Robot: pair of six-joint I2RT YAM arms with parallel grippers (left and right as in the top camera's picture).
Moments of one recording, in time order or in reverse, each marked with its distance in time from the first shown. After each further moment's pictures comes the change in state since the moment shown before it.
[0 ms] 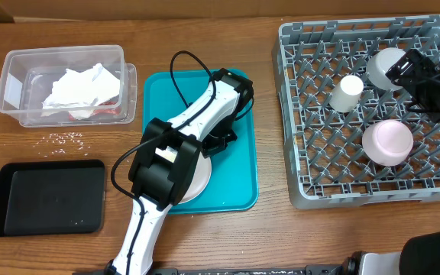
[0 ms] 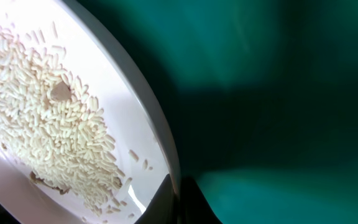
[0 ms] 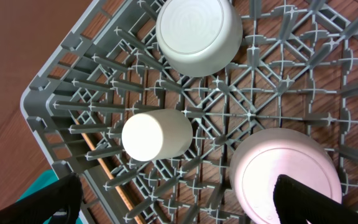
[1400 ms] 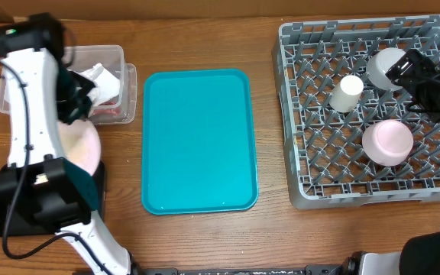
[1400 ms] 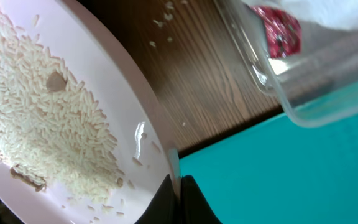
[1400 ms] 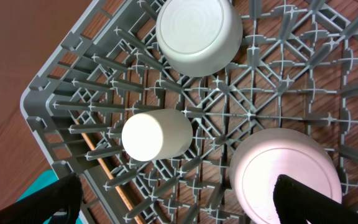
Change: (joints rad) left arm 0.812 -0.318 0.231 -0.210 0.080 0.302; right arm 0.000 0.000 0.000 0.000 0.000 0.000
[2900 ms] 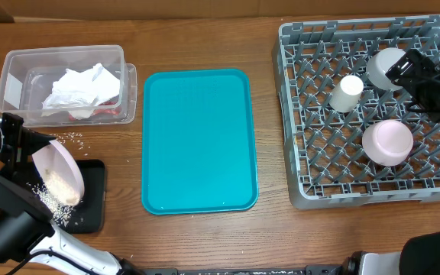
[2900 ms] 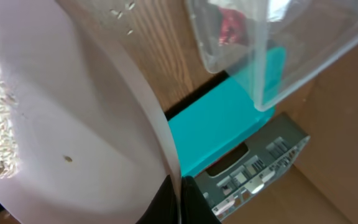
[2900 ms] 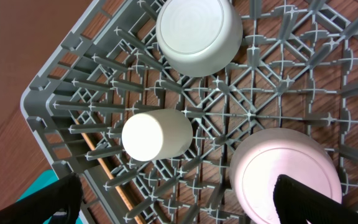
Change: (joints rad) left arm 0.541 0.000 -0.274 0.134 0.696 0.528; right arm 0.000 0.000 0.000 0.000 0.000 0.000
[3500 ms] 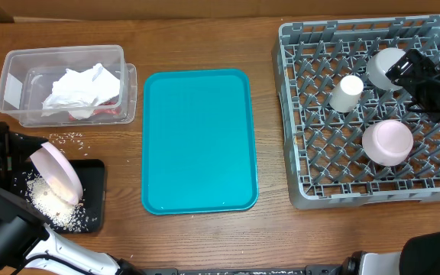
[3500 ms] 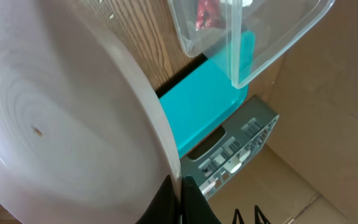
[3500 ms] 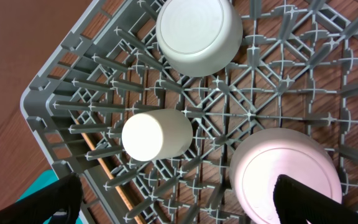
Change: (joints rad) left arm 0.084 0.000 -0.003 -0.104 0.116 0.130; right arm 0.000 0.000 0.000 -0.001 0.000 -0.001
